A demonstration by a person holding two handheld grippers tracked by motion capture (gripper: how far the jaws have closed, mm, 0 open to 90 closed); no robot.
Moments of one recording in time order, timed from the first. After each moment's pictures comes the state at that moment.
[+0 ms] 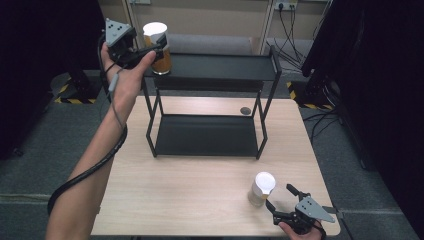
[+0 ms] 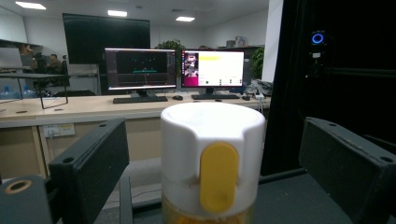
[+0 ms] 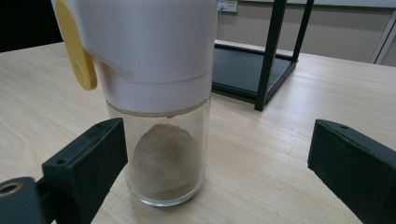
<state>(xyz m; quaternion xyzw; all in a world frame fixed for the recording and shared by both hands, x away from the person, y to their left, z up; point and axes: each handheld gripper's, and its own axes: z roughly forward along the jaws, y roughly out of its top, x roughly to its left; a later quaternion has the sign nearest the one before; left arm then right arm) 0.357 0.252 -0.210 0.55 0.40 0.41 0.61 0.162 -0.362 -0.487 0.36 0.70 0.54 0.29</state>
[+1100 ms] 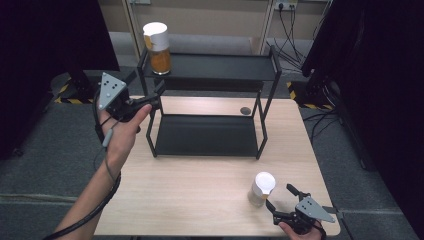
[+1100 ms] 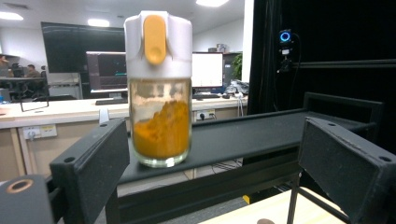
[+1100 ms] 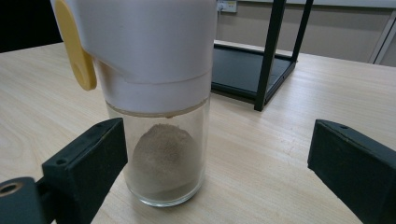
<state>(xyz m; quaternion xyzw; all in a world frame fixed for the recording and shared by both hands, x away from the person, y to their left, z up) 0.281 0.262 -0.288 0.55 0.37 0.40 0.63 0.162 -0.362 -0.487 0.36 0.70 0.54 0.29</state>
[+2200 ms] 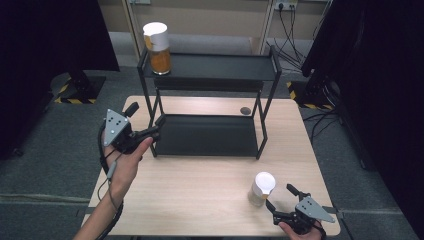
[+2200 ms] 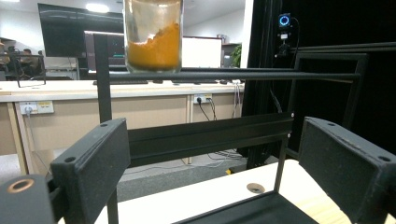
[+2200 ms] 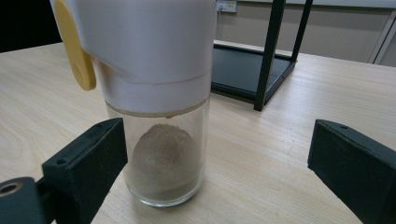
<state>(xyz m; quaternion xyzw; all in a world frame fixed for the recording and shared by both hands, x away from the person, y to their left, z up) 0.248 0.264 -0.352 0.56 0.38 0.38 0.63 0.162 -0.362 -0.487 0.36 0.70 0.54 0.29</state>
